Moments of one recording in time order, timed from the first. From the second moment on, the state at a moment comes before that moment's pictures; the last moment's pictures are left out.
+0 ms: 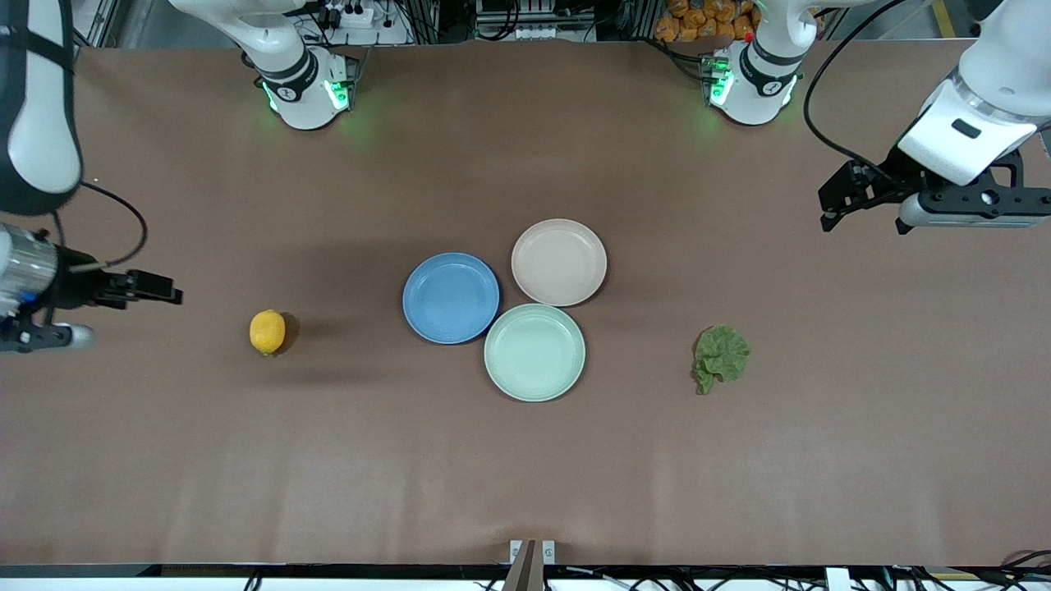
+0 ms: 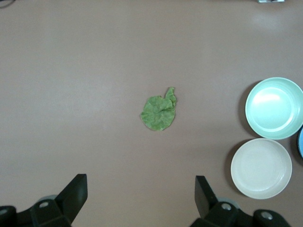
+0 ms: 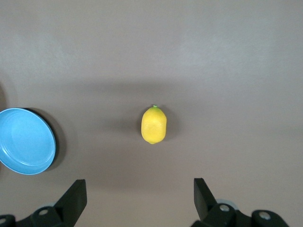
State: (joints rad) left arm -0.03 -0.04 -0.18 -1.64 -0.01 1.72 -0.13; right arm 0.04 0.23 -0.15 -1.55 0.12 1.67 -0.17
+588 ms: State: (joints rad) left arm -0.03 -0.01 -0.18 -1.56 -0.01 1.64 -0.10; right arm 0.04 0.05 -0.11 -1.52 0.05 1.51 -0.09
